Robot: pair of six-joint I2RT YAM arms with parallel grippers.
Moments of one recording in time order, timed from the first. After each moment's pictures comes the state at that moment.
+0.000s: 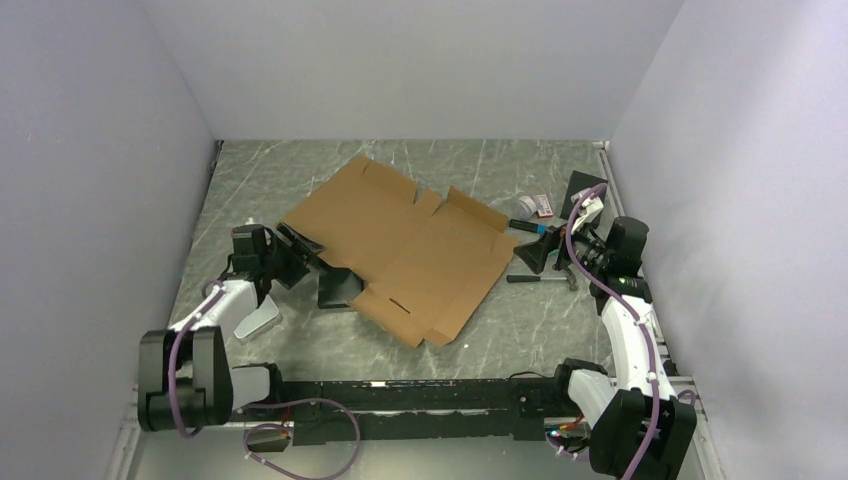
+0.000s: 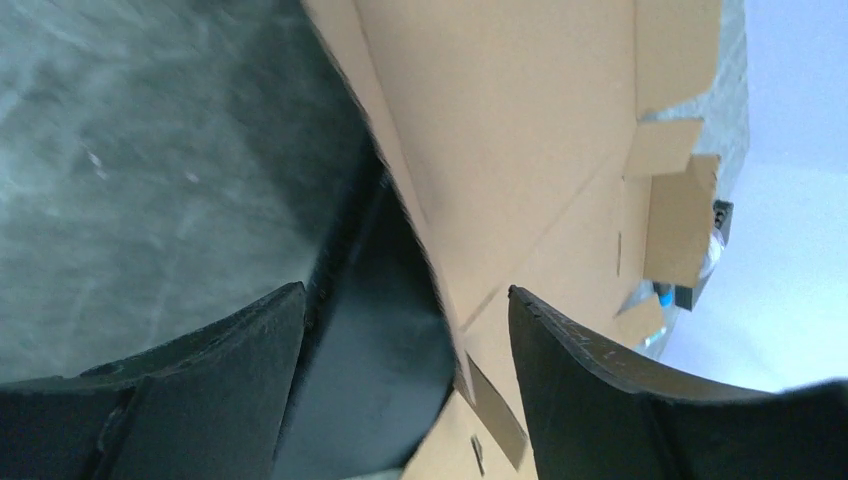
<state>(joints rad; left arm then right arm) 0.05 1.19 0.50 -0.02 0.31 -0.87 -0.24 0.93 0.60 -0.13 -0.91 -0.04</state>
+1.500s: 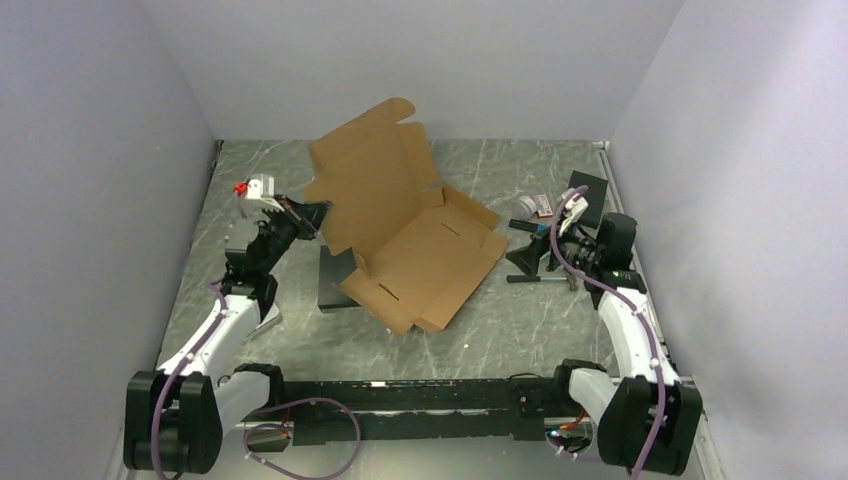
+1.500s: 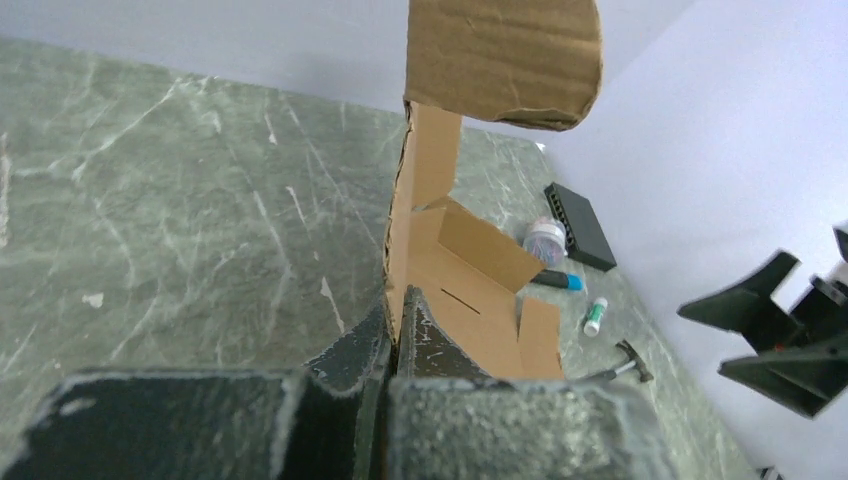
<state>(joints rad) -0.05 1.05 0.49 0.61 0.40 -0.62 -0.18 0.96 0.60 -0.14 -0.95 -0.14</state>
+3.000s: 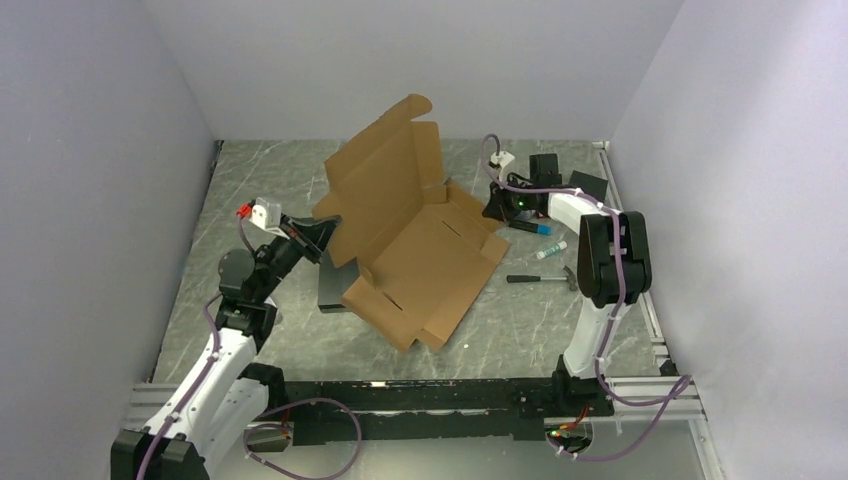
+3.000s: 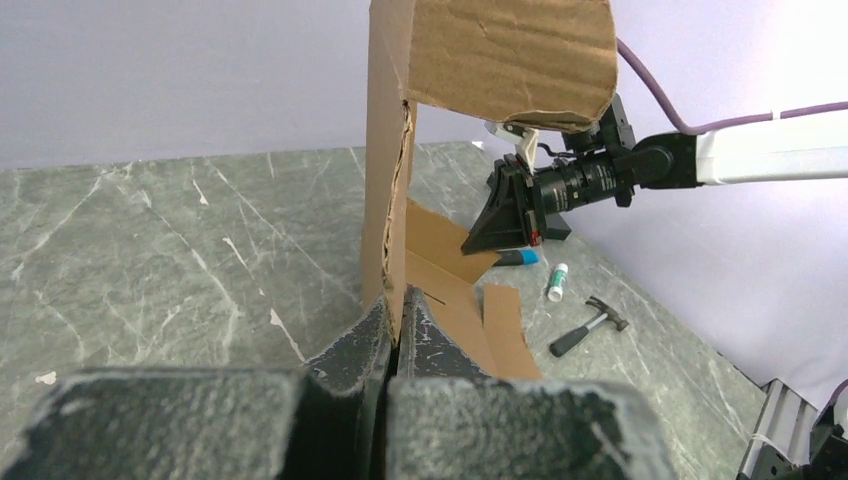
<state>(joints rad) -0.18 0.77 0.39 0.60 0.45 -0.46 0.09 1.94 1.28 -0.21 -0.71 -0.42</state>
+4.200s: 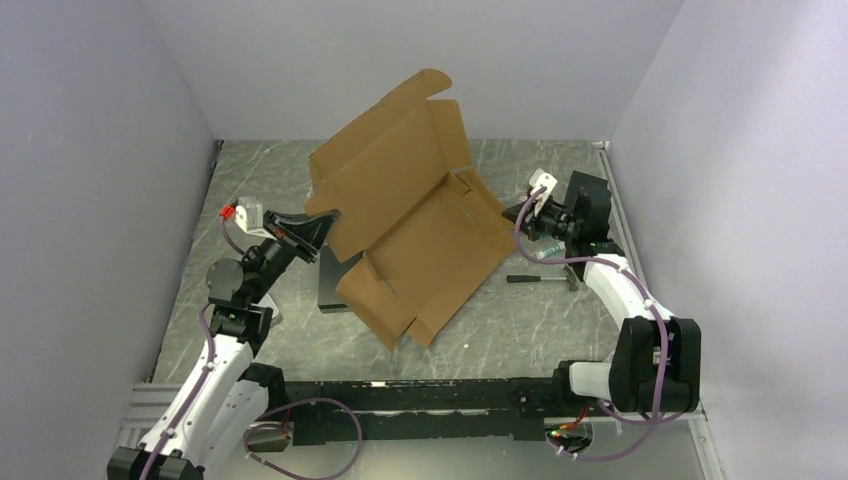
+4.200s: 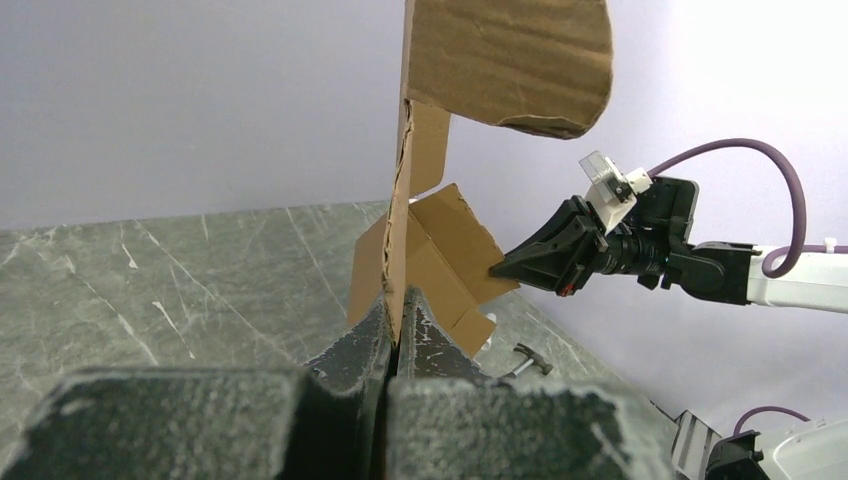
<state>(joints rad) -0.18 0.69 0.41 0.67 0.47 -0.62 -0.01 1.27 0.74 0.18 -0.90 -0.47</state>
